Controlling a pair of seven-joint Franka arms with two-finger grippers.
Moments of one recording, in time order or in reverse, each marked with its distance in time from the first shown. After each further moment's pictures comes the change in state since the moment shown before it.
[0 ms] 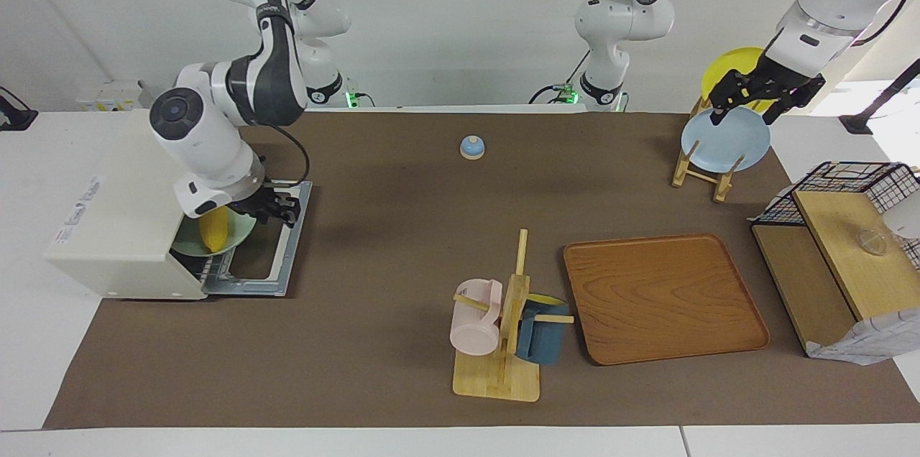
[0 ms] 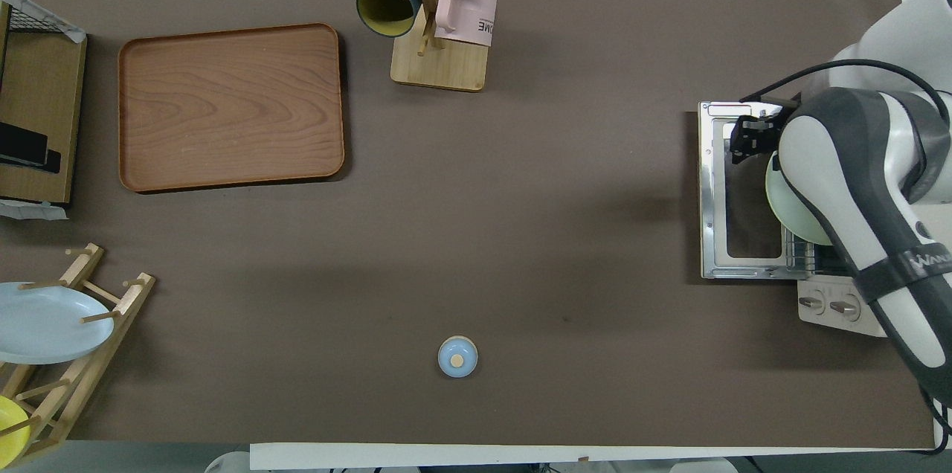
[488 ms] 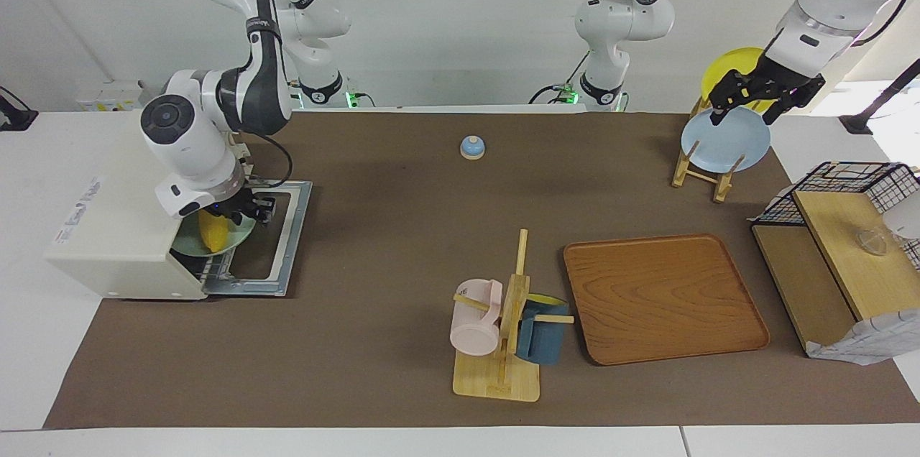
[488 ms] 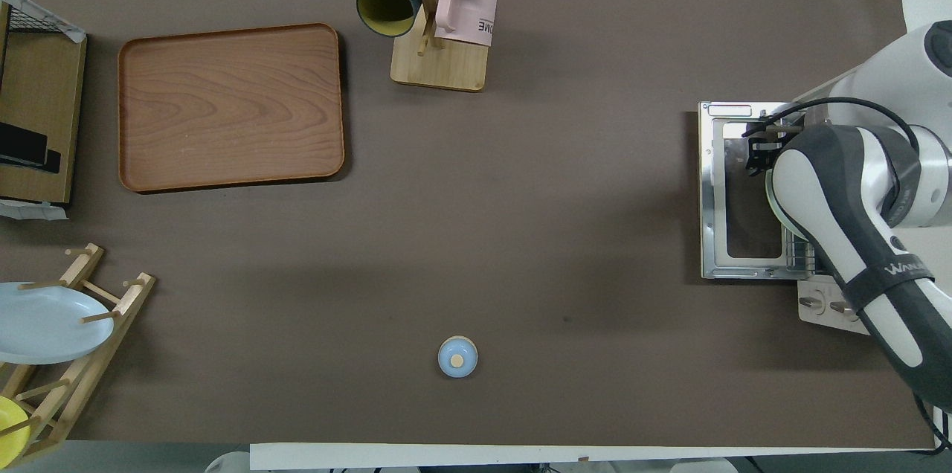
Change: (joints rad) left arm 0.000 0.000 0.000 0.000 0.000 0.000 0.000; right arm -0.037 -0.005 0.000 -0.165 -0.063 0.216 -0.100
